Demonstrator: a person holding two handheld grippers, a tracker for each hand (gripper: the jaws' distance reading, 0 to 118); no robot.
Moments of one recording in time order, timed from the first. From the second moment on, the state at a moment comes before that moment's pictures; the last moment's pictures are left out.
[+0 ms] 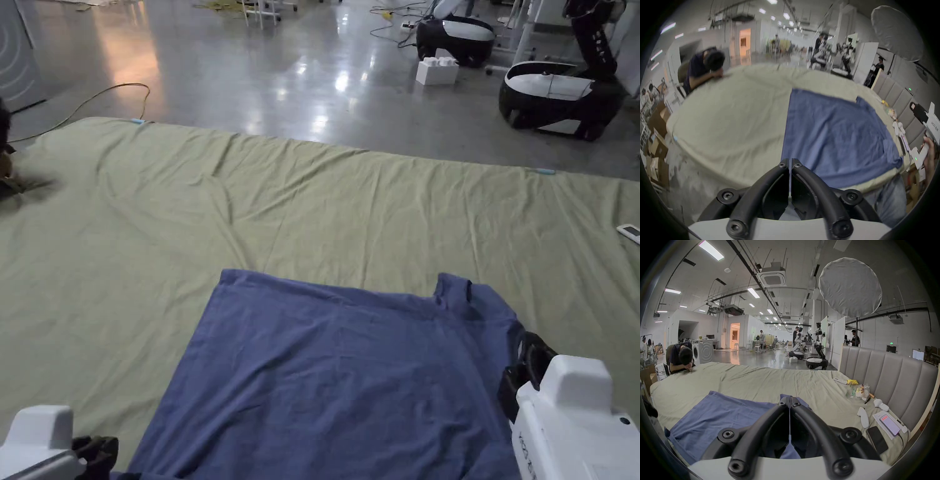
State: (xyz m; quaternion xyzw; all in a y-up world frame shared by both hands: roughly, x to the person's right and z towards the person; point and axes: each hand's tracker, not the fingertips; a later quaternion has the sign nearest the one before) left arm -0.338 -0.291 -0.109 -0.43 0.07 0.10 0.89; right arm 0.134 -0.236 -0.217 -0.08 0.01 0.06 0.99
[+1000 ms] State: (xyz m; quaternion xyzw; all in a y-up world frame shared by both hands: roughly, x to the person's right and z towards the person) left arm -0.302 -0.352 -0.153 -0.52 0.07 0.03 0.85; right arm 0.241 -0.267 -0.186 -0.34 -0.01 0.05 0.94
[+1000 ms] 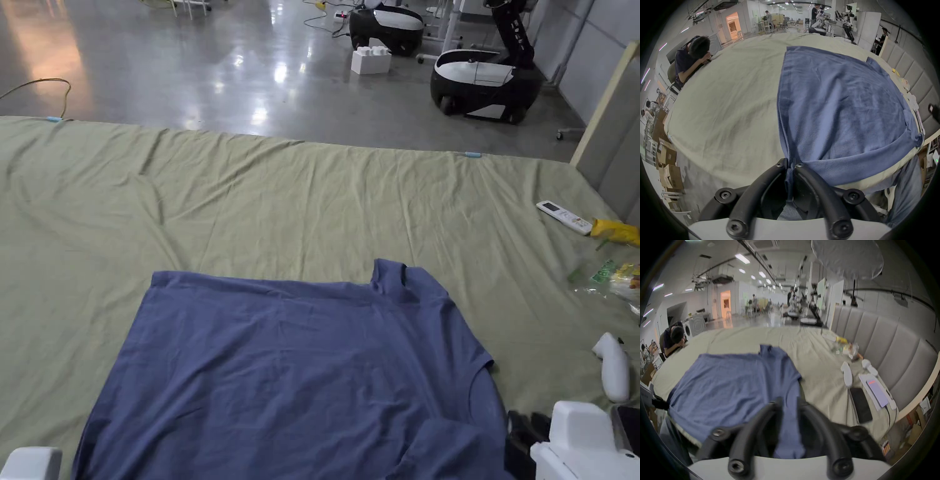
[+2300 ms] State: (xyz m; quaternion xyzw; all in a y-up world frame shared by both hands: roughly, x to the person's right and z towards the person) left arm -0.317 -0.281 -0.184 -0.38 0.07 0.06 0.92; right arm 0.232 -0.259 -0.203 -0.39 0.02 0.03 0.92
